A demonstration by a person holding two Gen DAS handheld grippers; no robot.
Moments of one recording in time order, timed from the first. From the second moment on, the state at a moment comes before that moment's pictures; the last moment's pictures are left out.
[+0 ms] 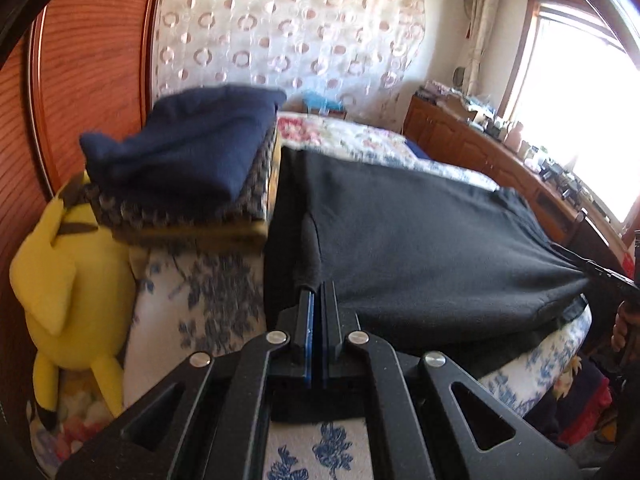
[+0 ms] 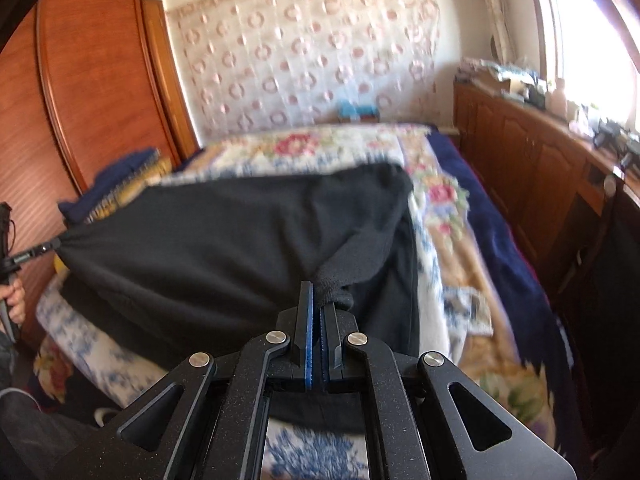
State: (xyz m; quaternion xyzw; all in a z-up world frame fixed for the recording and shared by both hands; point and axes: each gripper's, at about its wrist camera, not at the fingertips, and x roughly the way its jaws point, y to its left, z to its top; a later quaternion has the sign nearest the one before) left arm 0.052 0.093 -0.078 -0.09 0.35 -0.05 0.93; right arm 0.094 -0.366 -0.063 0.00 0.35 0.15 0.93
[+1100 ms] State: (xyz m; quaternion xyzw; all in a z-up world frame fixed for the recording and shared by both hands) left arm 0.046 0.082 -0.089 -0.08 0.37 -0.04 0.93; right arm 0.071 -0.404 -0.114 -0.03 0.40 0.08 0.91
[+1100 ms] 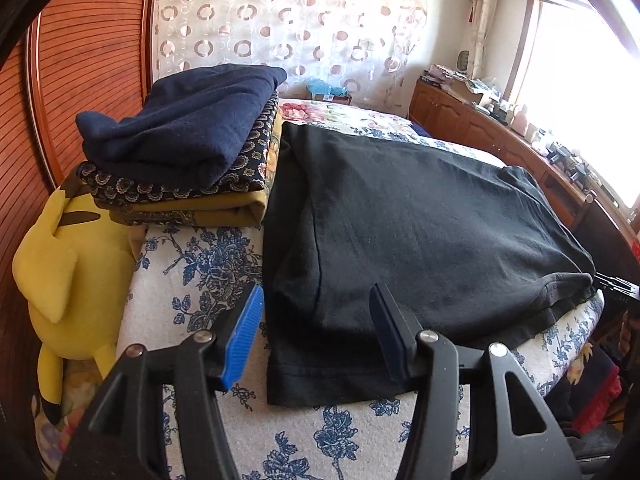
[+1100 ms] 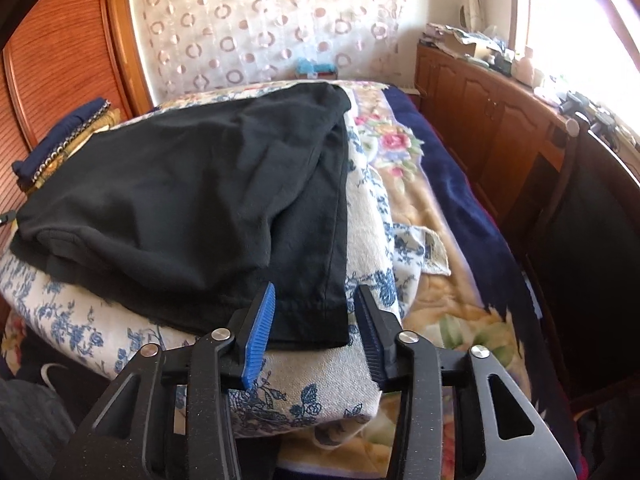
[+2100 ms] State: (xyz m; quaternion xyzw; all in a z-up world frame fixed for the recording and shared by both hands) left arm 0.054 0.083 -0.109 -0.07 0.40 -0.02 0.91; right arm 0.055 -0.367 -0.056 -0.07 0.32 0.11 0.94
